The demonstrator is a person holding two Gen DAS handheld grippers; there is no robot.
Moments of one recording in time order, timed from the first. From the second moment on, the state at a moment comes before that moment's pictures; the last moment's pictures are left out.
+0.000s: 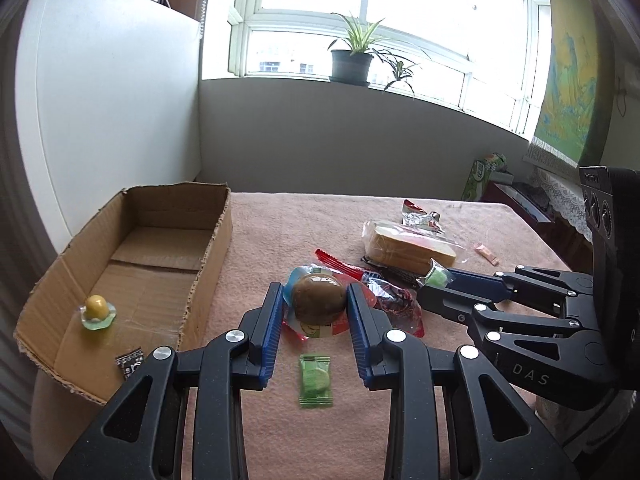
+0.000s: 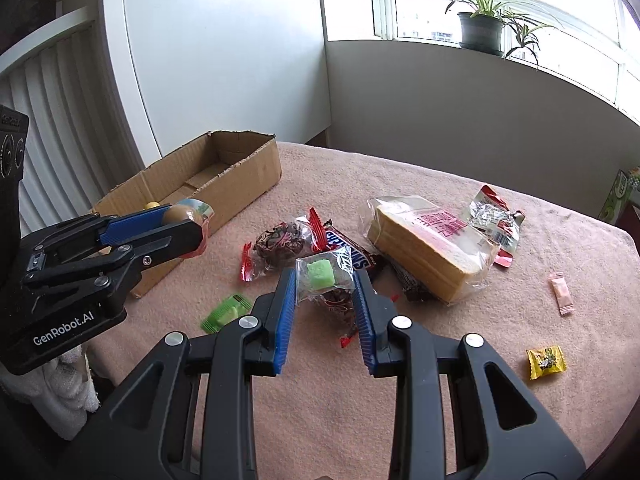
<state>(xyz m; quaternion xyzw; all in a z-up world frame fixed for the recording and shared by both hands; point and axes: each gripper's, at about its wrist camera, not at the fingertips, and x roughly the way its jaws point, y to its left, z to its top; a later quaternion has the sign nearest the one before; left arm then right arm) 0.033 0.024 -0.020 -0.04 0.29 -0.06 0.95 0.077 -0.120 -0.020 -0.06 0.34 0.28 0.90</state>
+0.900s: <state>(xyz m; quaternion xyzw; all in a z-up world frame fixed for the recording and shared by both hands) 0.017 0.149 -0.030 -0.10 0.28 0.05 0.95 0.135 0.039 -0.007 -0.06 0.34 0.34 0.87</state>
